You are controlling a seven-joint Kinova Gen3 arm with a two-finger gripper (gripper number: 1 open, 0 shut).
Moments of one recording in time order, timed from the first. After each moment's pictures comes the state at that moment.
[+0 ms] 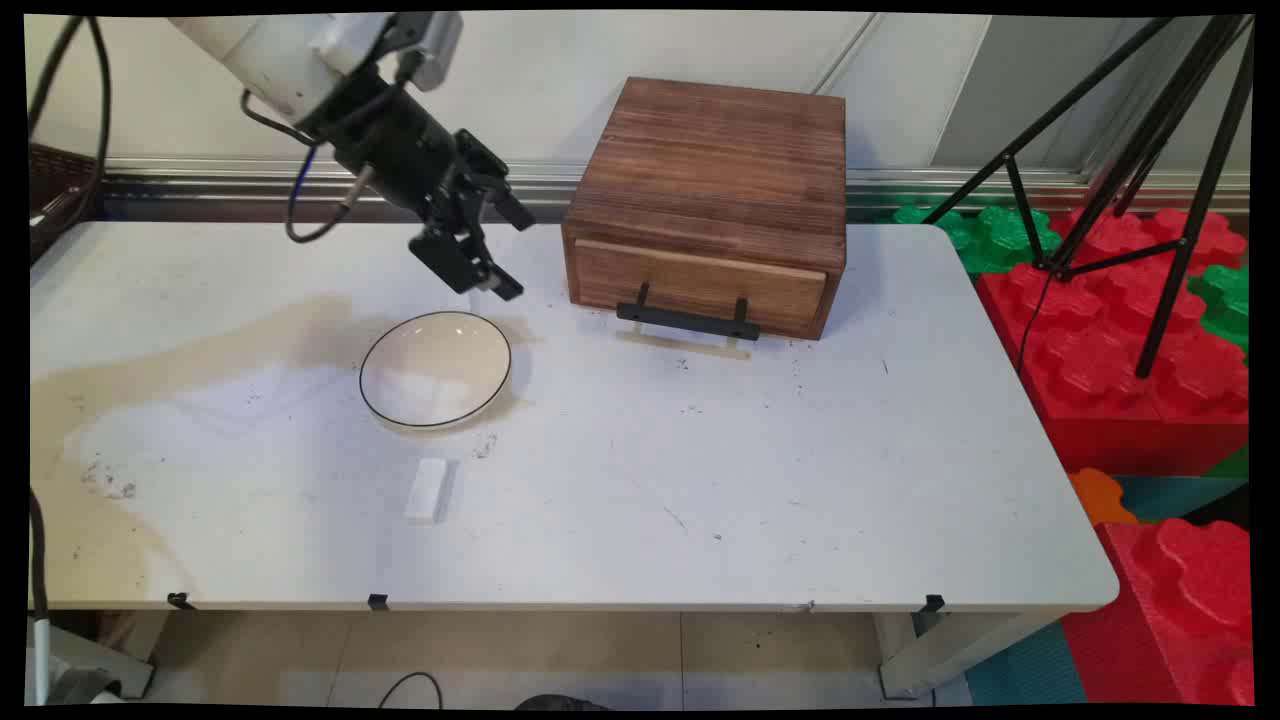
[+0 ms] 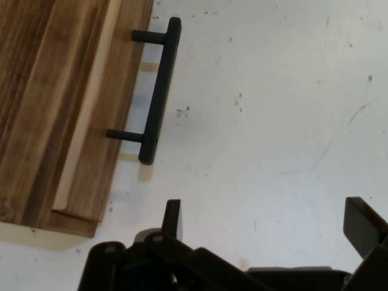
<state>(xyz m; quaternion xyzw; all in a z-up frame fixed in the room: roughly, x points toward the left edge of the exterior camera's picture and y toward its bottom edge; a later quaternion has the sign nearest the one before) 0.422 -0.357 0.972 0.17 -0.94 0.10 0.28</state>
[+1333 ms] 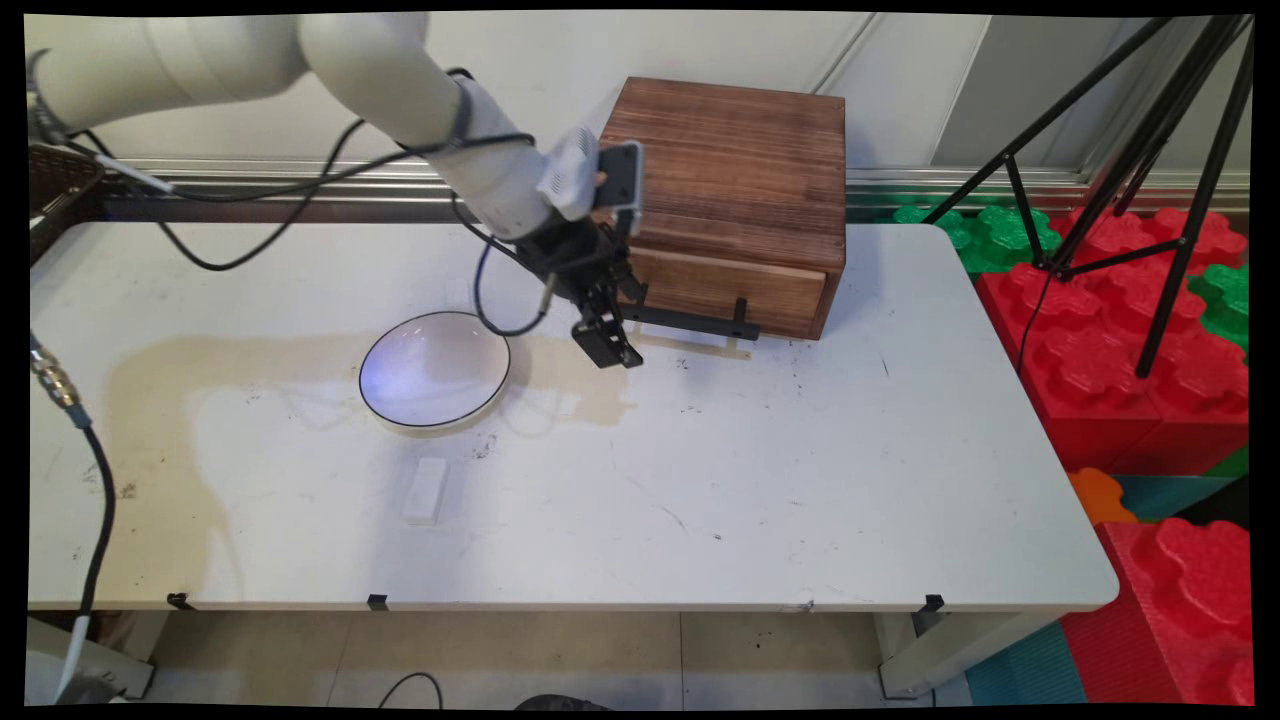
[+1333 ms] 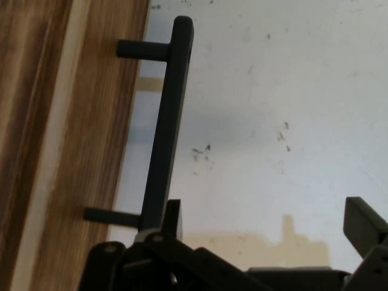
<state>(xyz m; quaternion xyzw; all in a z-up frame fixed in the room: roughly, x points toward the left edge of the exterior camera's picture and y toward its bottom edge) 0.303 -0.420 0.867 0.16 -0.95 0.12 0.22</state>
